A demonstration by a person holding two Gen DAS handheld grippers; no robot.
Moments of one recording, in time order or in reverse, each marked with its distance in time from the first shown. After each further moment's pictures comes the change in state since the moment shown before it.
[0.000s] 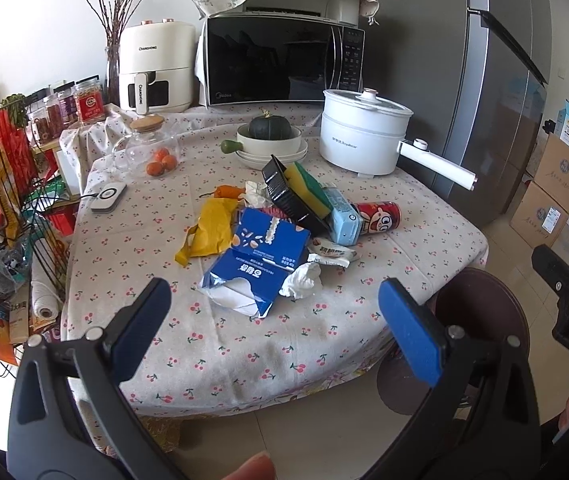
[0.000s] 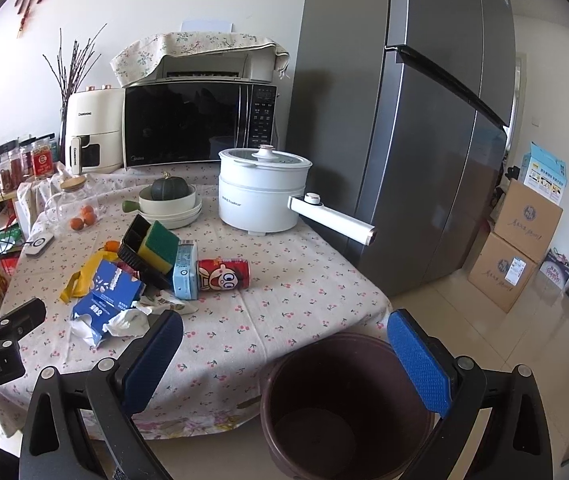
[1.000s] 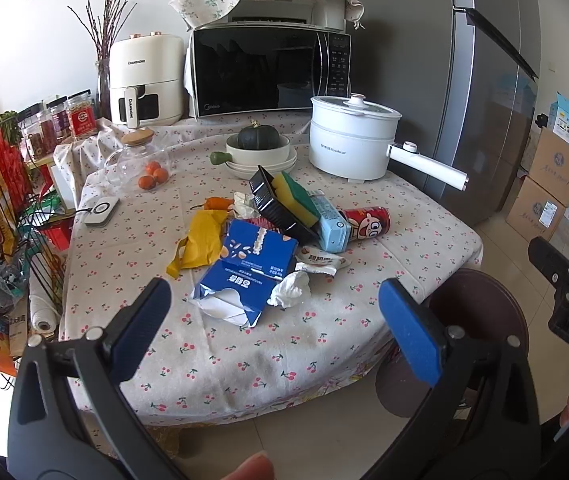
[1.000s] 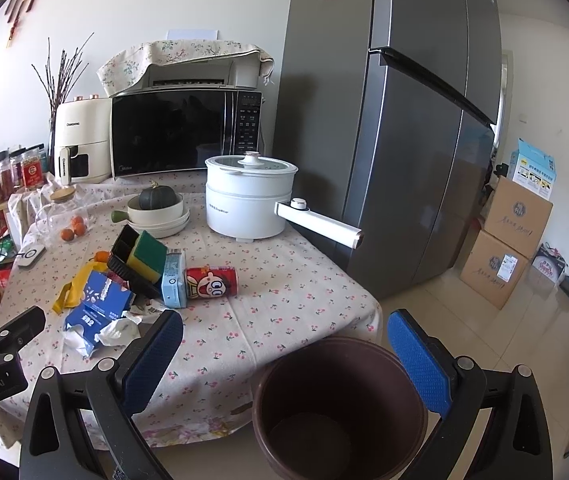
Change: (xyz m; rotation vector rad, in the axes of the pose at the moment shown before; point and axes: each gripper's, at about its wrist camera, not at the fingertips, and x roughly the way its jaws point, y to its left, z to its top) left arm -0.003 -0.015 0.003 0.035 -0.029 -0.010; right arm 0.000 -0.006 0.000 0.028 -0.022 -0.031
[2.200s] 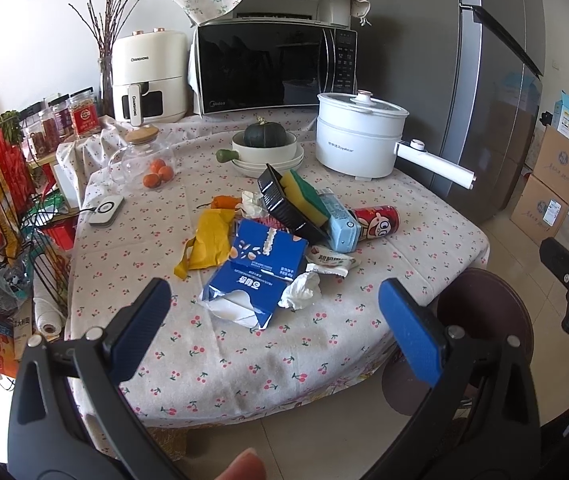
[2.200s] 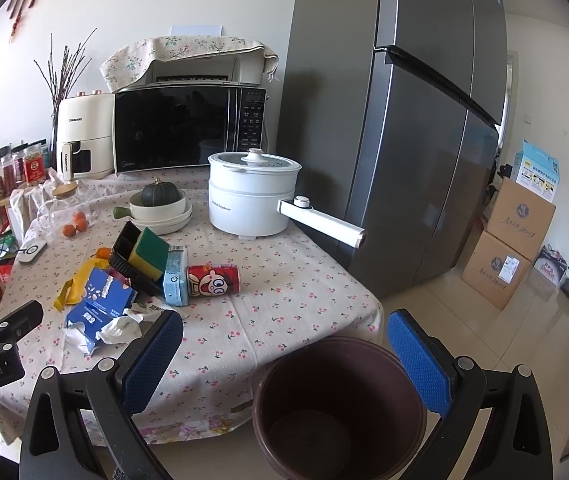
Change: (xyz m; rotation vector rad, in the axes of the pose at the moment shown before) left arm 0.006 0.015 0.008 0.014 0.023 0.010; right arm 0.002 -0.001 0.006 -0.016 0.015 0.011
